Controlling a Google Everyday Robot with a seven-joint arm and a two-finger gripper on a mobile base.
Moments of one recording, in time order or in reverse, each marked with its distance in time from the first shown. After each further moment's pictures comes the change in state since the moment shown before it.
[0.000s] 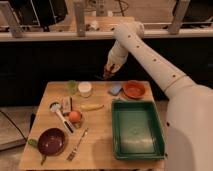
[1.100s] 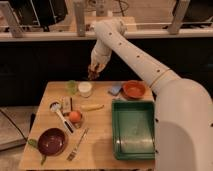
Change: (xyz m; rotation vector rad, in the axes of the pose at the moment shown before) arm -0.032 -0.077 0.004 0.029 -0.028 -0.196
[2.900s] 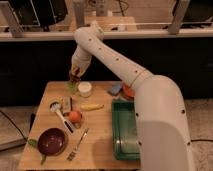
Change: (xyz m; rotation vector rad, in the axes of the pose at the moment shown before) arm -0.022 -0.097 0.057 0.101 -0.061 -0.003
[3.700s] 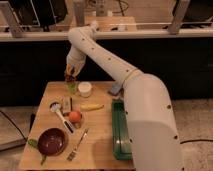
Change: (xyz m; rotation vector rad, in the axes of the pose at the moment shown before) arm 0.006 -0.022 0.020 -0.006 -0.018 0.012
